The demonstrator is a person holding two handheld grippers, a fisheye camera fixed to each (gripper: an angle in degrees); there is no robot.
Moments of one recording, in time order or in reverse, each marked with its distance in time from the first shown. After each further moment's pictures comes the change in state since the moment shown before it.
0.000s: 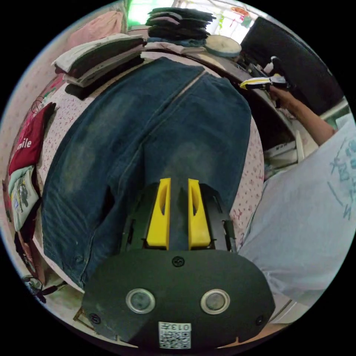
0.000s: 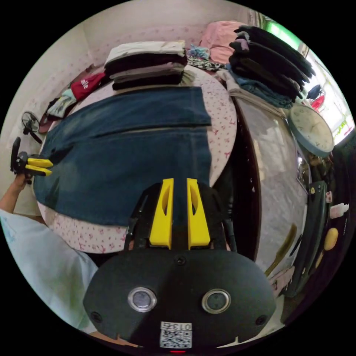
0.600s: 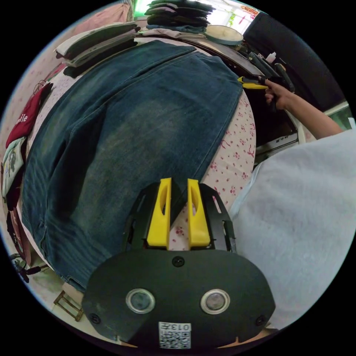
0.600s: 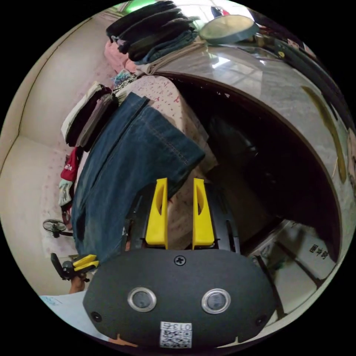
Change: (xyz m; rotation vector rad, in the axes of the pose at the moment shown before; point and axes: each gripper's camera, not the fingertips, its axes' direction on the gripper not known) left arm 0.093 0.077 -0.003 -0.055 -0.001 -0.075; right arm 0.006 0.131 0.048 0.080 -0.232 0.680
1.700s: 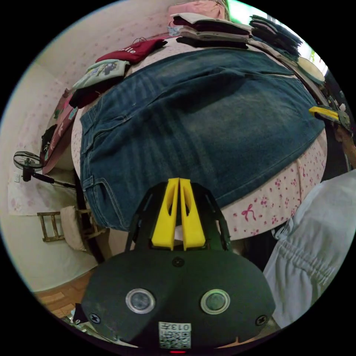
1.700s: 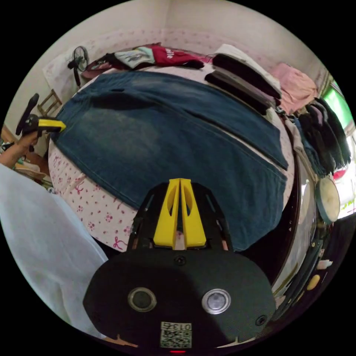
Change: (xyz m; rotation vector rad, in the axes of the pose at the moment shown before) left arm -0.066 0.163 -0.098 0.011 -0.374 -0.498; right arm -0.309 0.100 0.101 -0.068 0.206 -1.101
